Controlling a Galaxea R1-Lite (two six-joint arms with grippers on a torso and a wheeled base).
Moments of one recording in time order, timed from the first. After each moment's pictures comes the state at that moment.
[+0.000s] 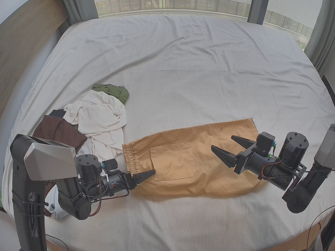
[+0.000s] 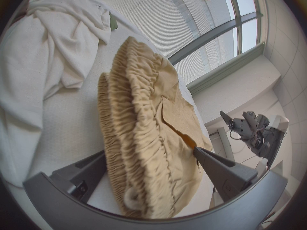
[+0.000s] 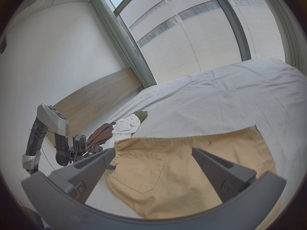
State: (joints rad) left arm -0.32 2.40 -0.55 -1.56 -0.53 -0.50; right arm 0.44 1.97 -0.40 -1.54 0.24 0.18
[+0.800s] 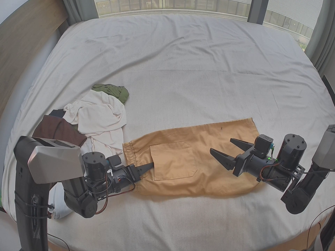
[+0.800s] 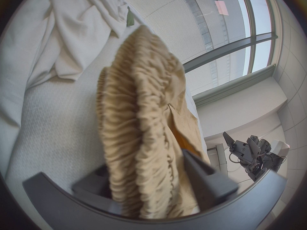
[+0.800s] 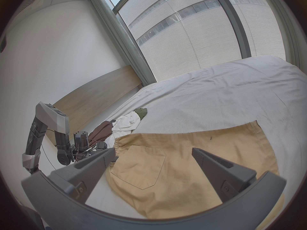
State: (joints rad) left arm -0.36 2.42 -0.63 -1.54 -0.43 -0.71; right arm 0.45 1.99 -0.39 -1.54 0.24 0.18
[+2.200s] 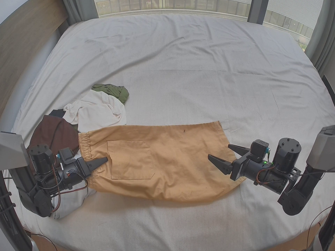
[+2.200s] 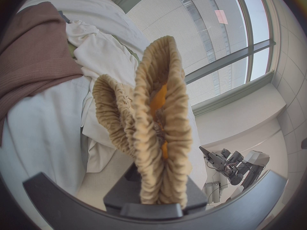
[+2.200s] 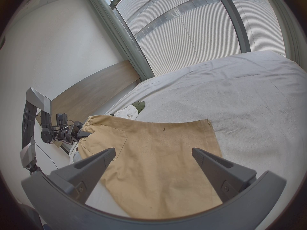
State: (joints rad) left arm -0.05 2.06 -0.28 -1.55 -0.66 -0.67; right arm 0.45 2.04 -0.39 -1.54 0.24 0.18
